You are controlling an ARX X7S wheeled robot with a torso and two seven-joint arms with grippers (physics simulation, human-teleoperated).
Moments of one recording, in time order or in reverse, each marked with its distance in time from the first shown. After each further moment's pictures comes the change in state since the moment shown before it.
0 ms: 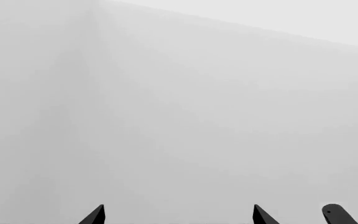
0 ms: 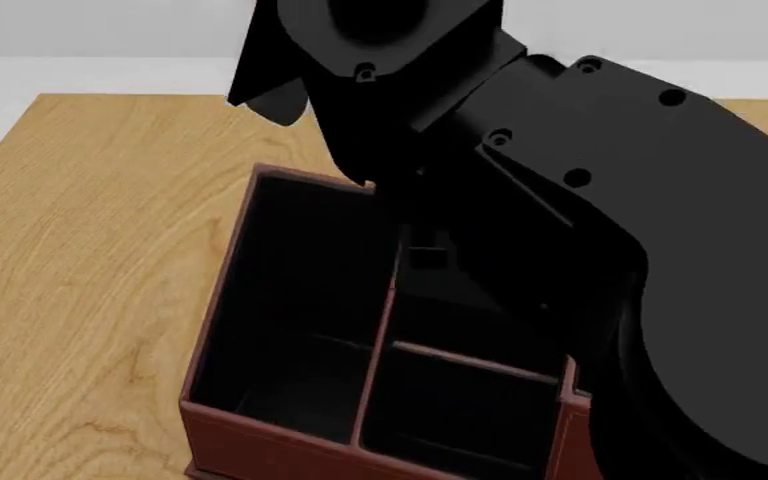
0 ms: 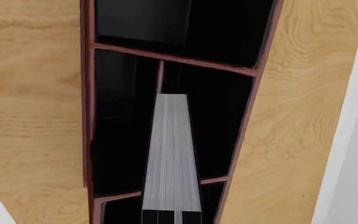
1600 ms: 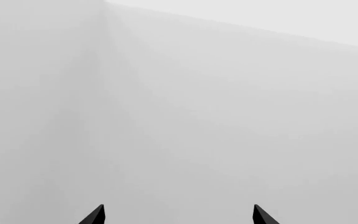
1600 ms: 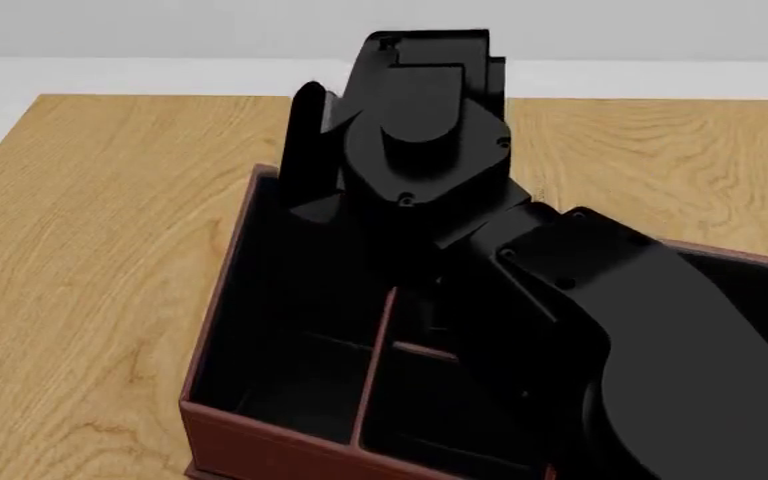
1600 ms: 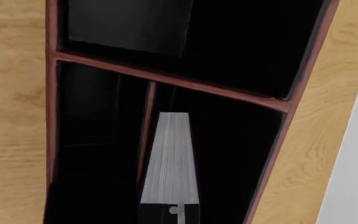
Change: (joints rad) left arm 0.056 -0.048 -0.015 0.002 0.005 0.069 -0.031; right arm -0.250 0.000 0.121 0.111 -0.092 -0.144 0.236
